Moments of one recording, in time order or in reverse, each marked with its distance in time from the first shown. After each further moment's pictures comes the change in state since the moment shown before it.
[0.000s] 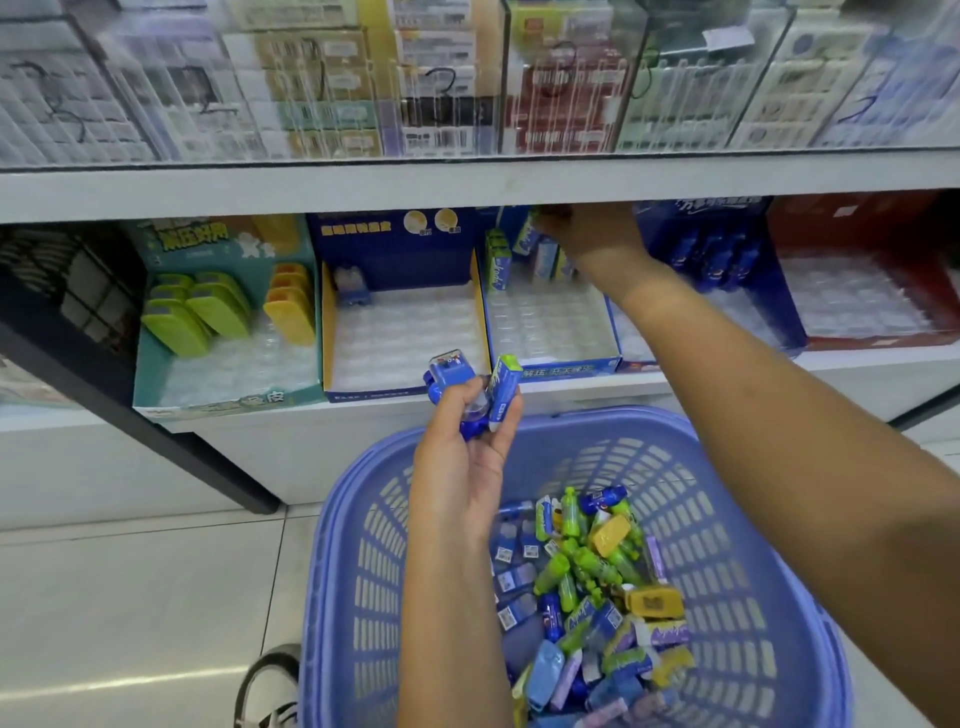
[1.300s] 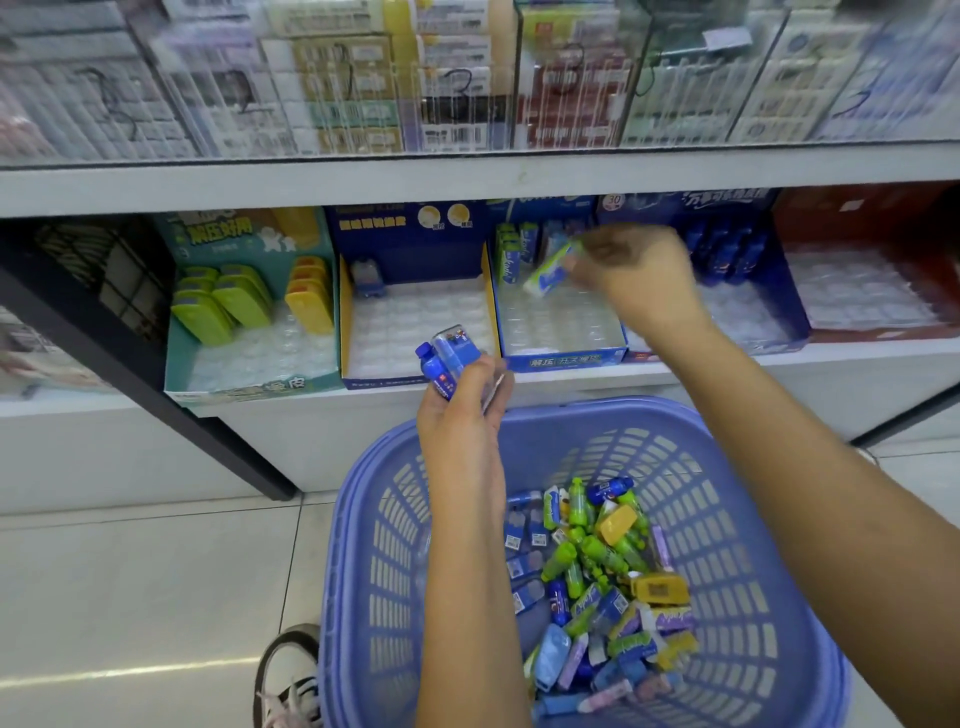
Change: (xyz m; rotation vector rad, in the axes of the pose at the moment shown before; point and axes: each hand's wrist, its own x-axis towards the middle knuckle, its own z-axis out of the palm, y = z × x) left_hand -0.002 -0.004 0.004 0.249 0.046 0.288; right_hand -0.086 -0.008 -0.029 0.412 0.023 0.058
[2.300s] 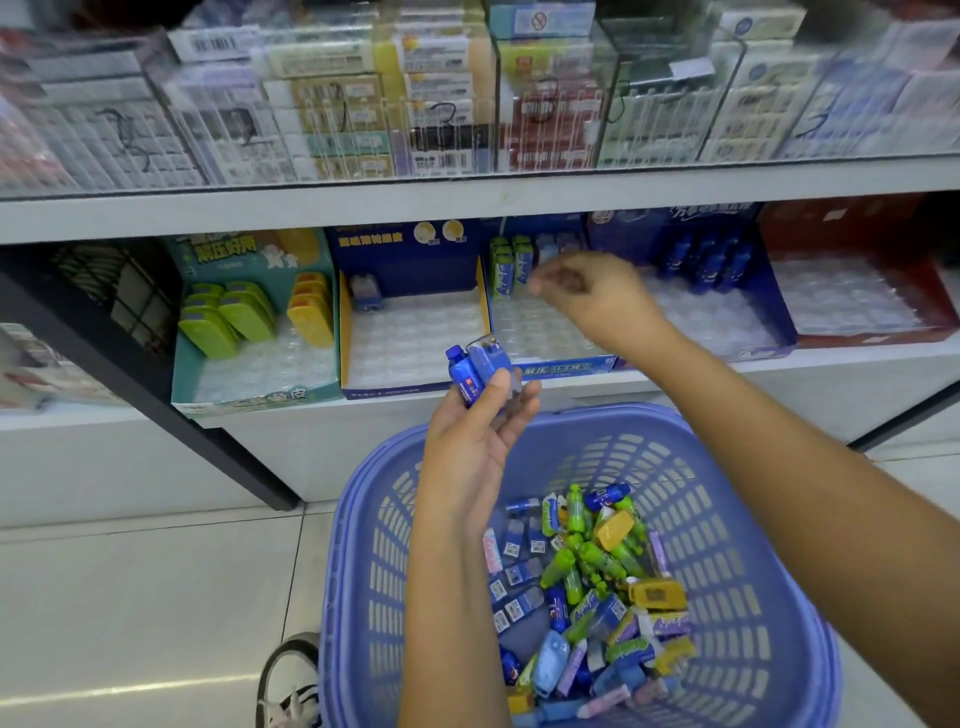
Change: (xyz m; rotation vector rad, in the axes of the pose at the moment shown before) left_hand -0.003 0.004 -0.009 0.039 -0.266 -0.136; right_hand 0.006 0.009 0.011 -0.265 -0.178 -0.122
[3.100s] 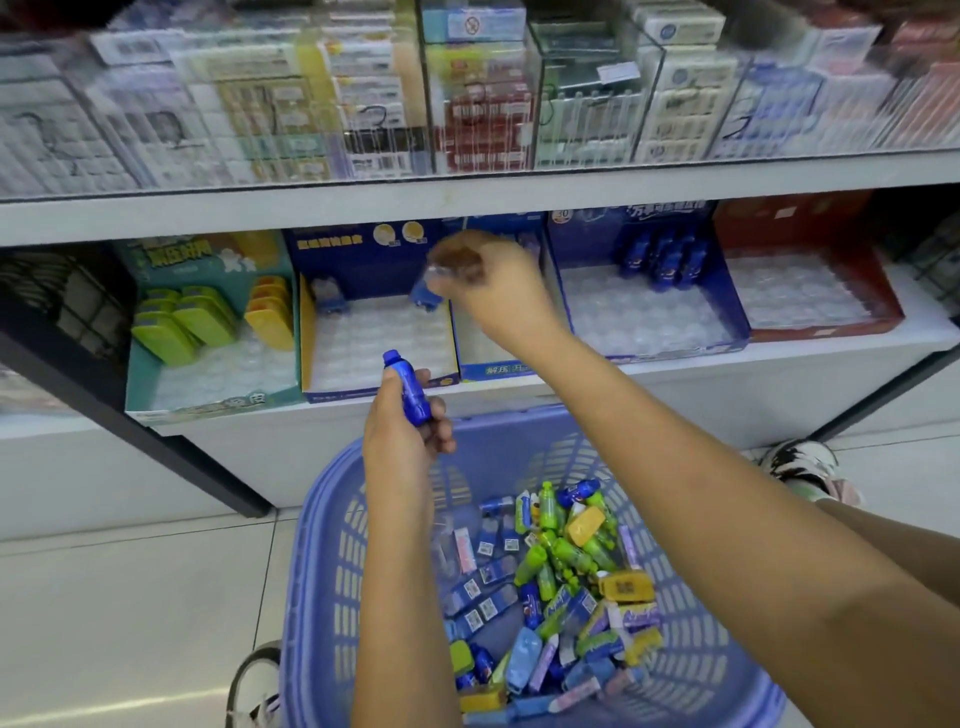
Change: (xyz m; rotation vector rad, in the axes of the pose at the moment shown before) left_hand 0.007 0.003 -0.002 0.259 0.322 0.096; right_hand 0.005 -0.038 0.031 0.327 0.056 -0.084
